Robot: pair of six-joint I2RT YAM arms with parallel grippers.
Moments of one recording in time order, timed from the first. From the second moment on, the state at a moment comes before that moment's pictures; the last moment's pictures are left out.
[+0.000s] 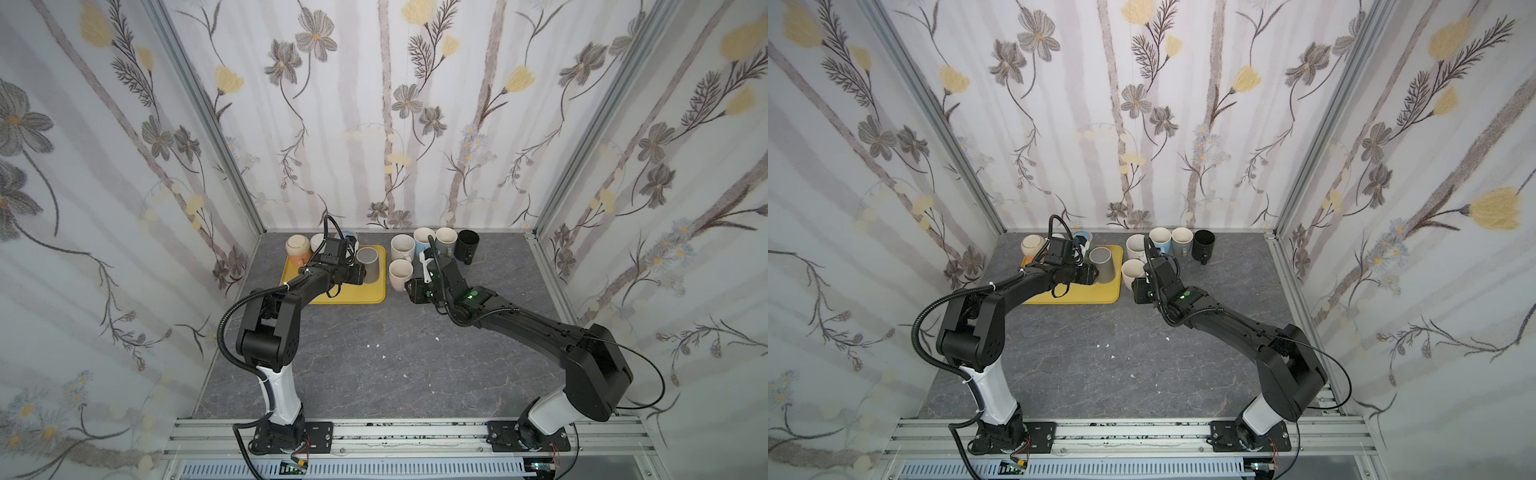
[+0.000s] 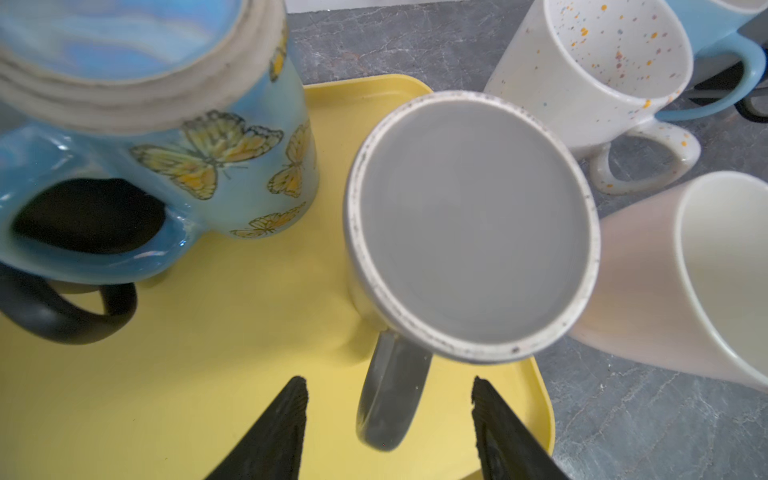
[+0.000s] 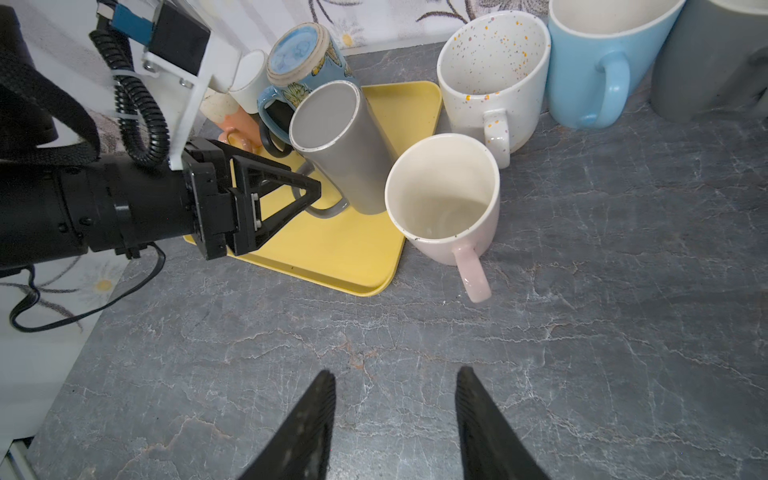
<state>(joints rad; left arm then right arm) -0.26 1.88 1.27 -0.22 0.18 -0.06 0.73 1.57 1.12 -0.18 0.06 0.53</state>
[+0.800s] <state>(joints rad) -0.26 1.87 1.21 -0.12 0.13 -0.01 0.73 1.57 1.12 -0.18 0.06 0.54</state>
